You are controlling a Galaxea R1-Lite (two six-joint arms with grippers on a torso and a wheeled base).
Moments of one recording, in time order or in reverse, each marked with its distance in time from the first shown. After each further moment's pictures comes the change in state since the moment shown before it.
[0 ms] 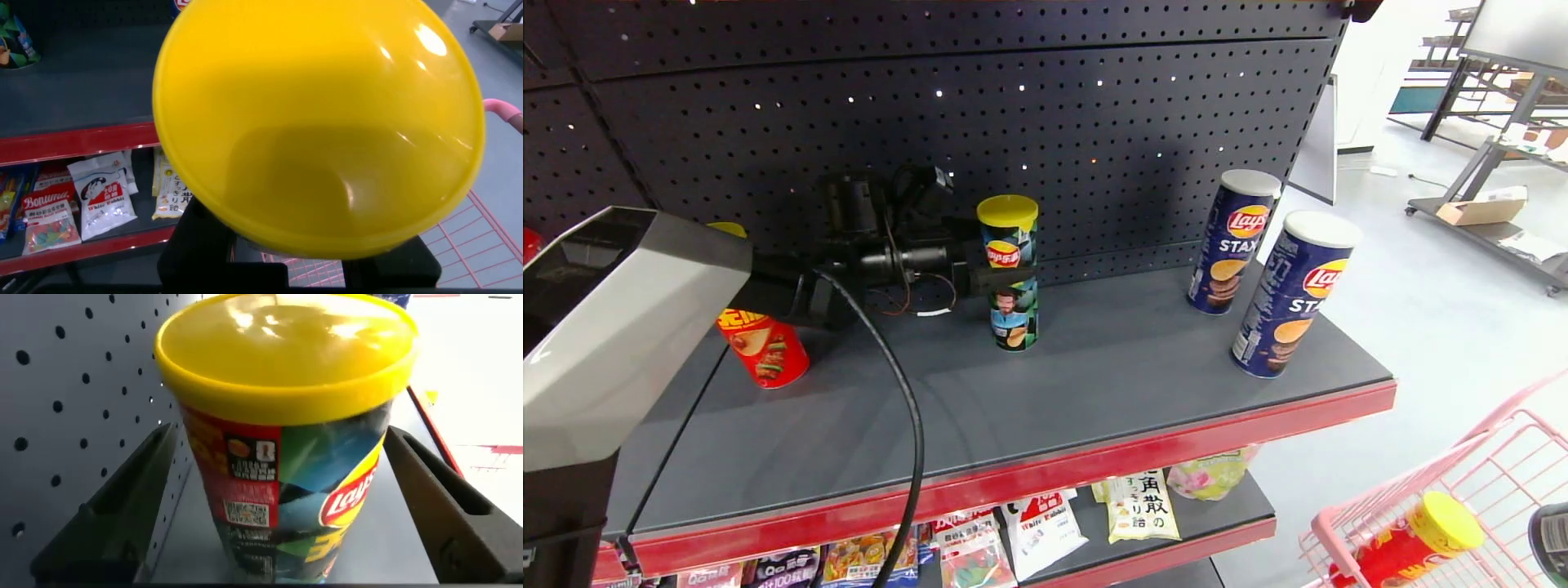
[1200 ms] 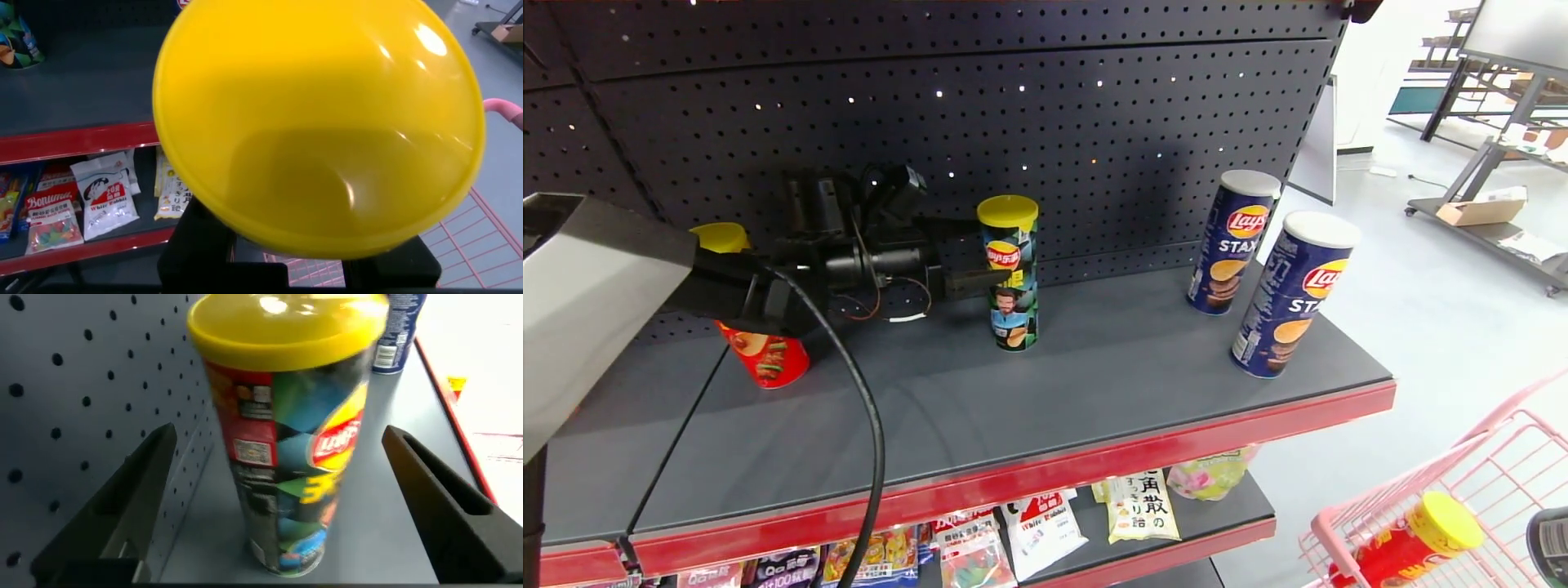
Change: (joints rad) left arm 0.044 -0.105 0.150 -0.001 0.054 0.074; right arm 0.002 -0.023 0.015 0.000 0.006 0.003
